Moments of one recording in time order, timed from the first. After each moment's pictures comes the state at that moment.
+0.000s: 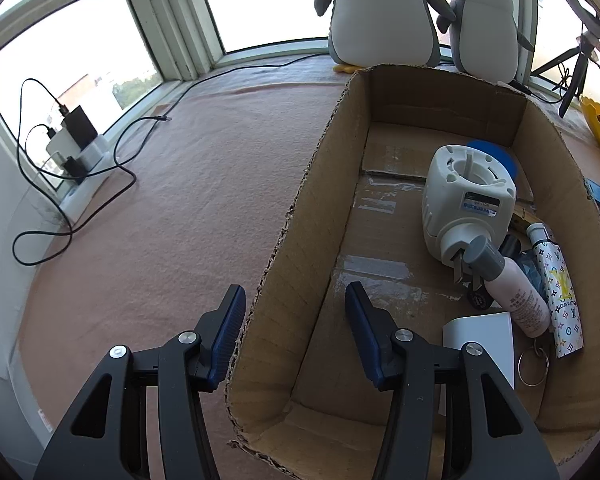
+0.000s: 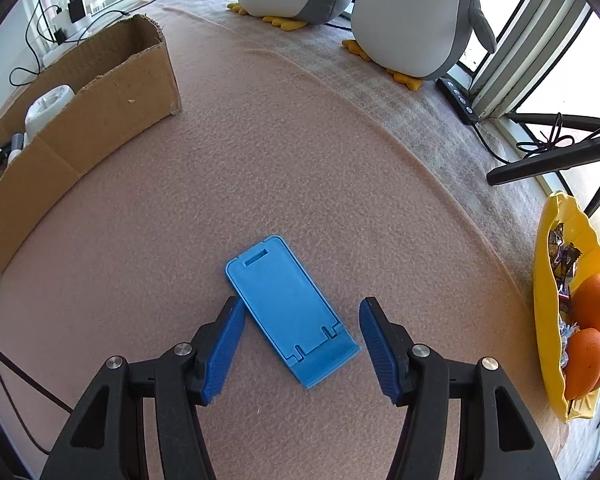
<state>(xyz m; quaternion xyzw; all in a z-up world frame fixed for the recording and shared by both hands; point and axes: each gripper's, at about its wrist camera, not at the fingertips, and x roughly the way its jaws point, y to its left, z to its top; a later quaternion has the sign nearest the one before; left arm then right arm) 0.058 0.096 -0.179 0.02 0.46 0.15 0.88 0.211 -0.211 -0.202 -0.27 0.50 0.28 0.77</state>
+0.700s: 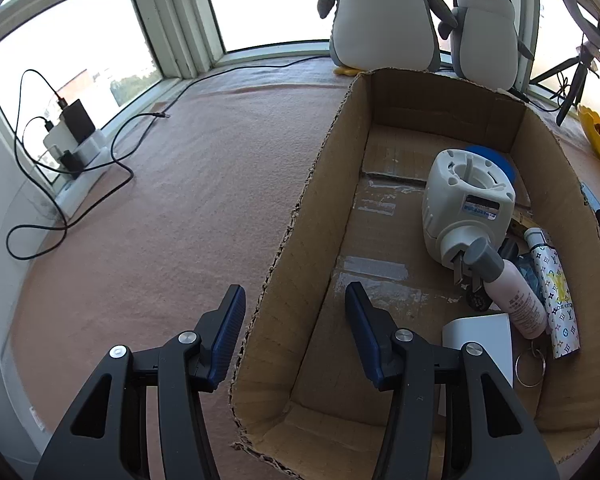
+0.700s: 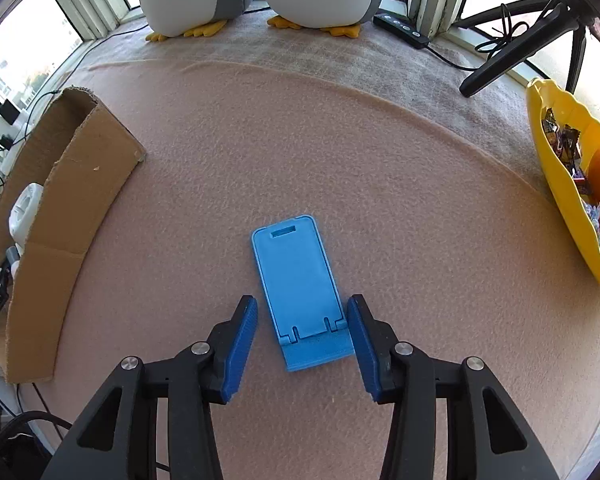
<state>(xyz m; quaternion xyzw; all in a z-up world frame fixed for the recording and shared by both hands) 0.058 0.099 -0.180 0.01 0.46 0.14 0.88 0.209 -0.209 -0.202 -0.11 0.59 0.19 0.78</state>
